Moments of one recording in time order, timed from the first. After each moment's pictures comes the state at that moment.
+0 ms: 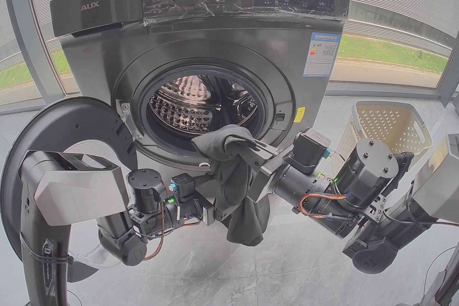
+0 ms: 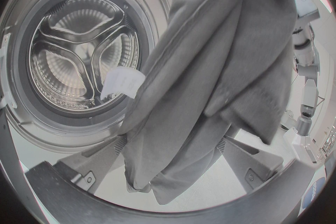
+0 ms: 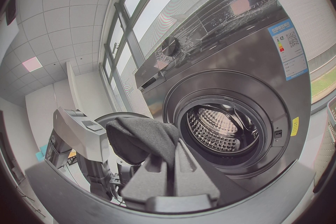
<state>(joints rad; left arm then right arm) -0.48 2.34 -0.66 -1.55 -0.38 0.01 0.82 1.99 -0.69 -1.55 0.03 0.20</state>
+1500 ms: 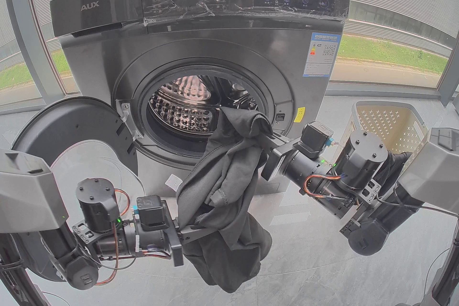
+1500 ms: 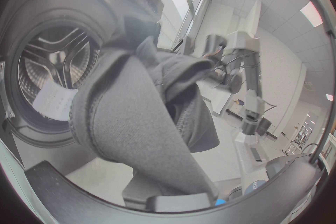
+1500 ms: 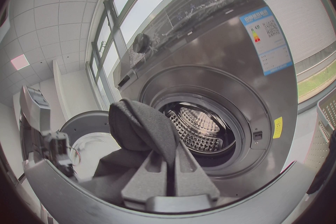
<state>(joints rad) -0.51 1.99 -0.26 -1.55 -0.65 0.01 0.69 2.07 -0.74 -1.55 0.04 0.22</state>
